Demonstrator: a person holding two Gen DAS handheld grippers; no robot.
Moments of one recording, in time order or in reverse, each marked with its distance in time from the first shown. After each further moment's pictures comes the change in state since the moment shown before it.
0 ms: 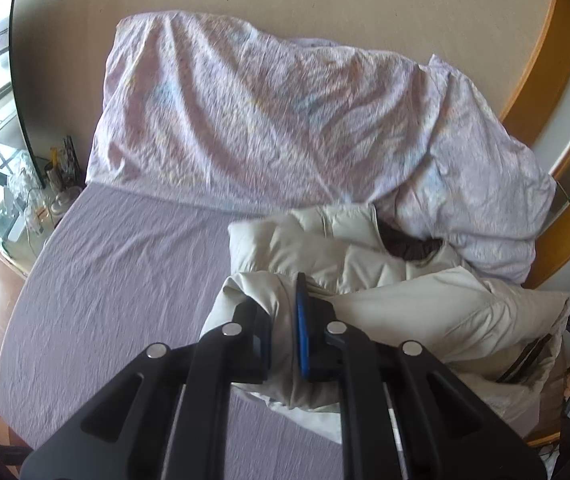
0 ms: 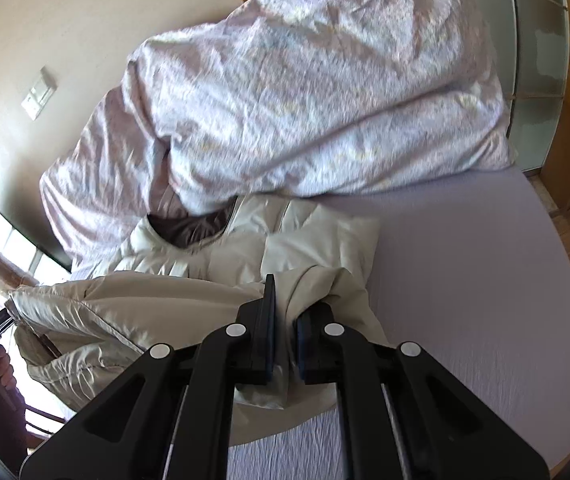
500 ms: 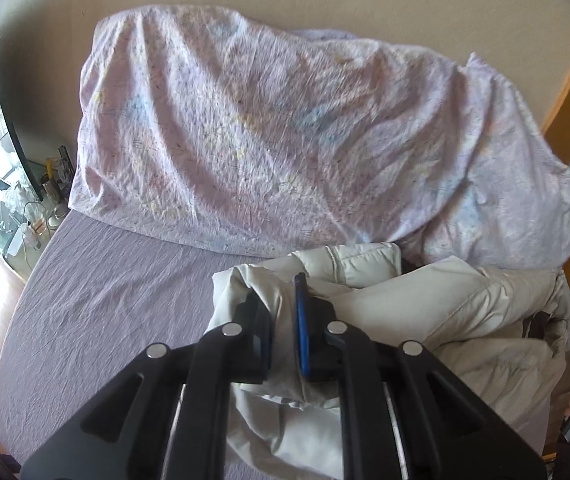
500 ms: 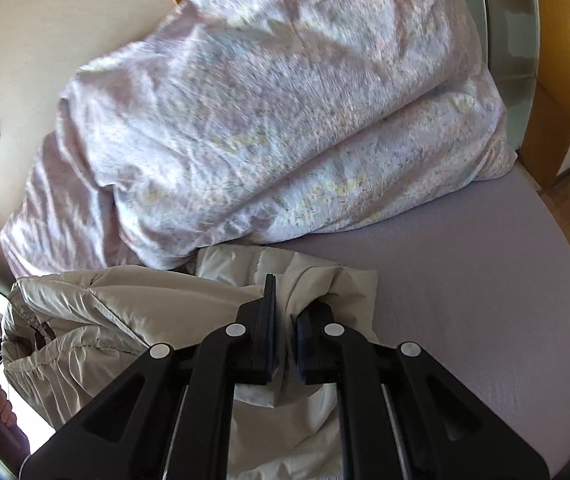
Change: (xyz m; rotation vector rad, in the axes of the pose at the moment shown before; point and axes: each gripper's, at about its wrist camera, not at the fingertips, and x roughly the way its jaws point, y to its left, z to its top) left arm 0.084 -0.017 0.061 -0.012 0.035 0.077; right arm 0.075 -0.008 0.048 0.127 0.002 -0.104
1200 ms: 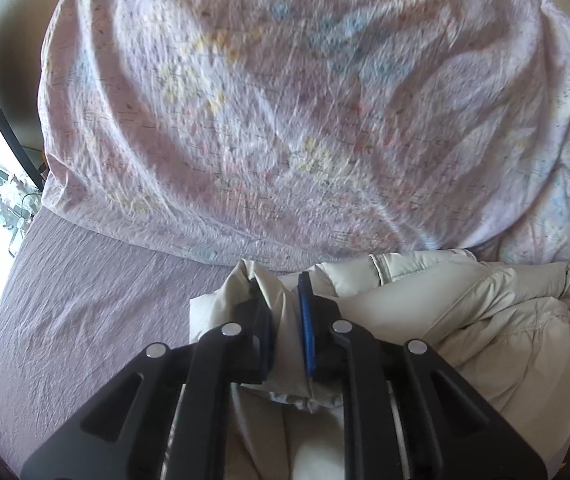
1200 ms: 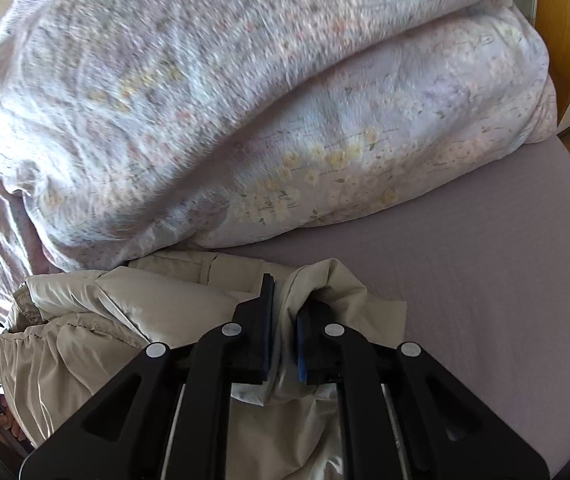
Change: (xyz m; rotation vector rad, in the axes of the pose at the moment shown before) left arm 0.123 -0.010 0.010 0.004 0.107 0.129; right arm 0.108 -0.011 0.019 0.077 0.155 -0.068
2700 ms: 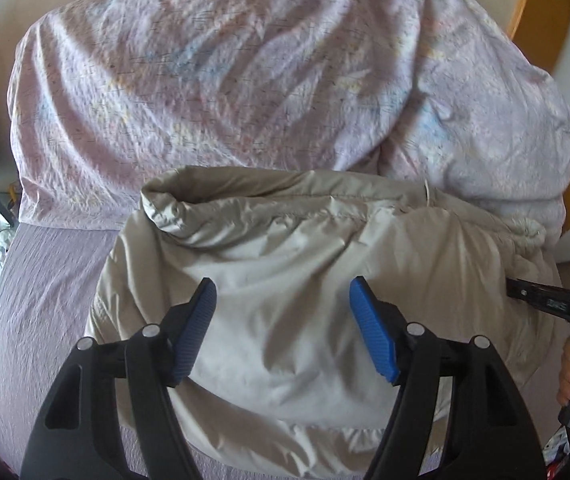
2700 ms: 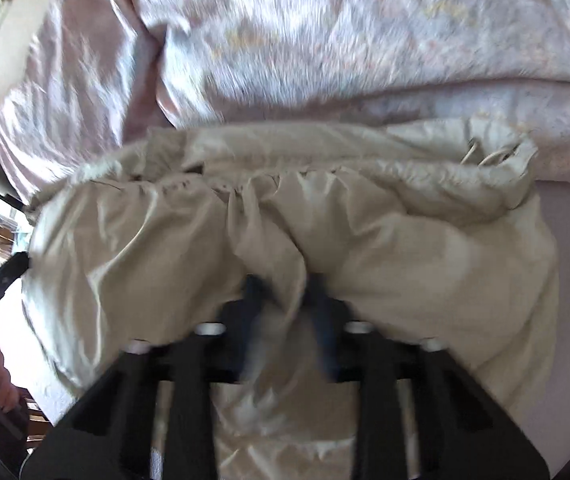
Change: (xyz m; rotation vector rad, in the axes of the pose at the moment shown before) left arm -0.080 -0.065 -0.070 0.194 -0.026 -0.151; right arm -0.040 0.101 -0.074 -0.329 0.152 0.054
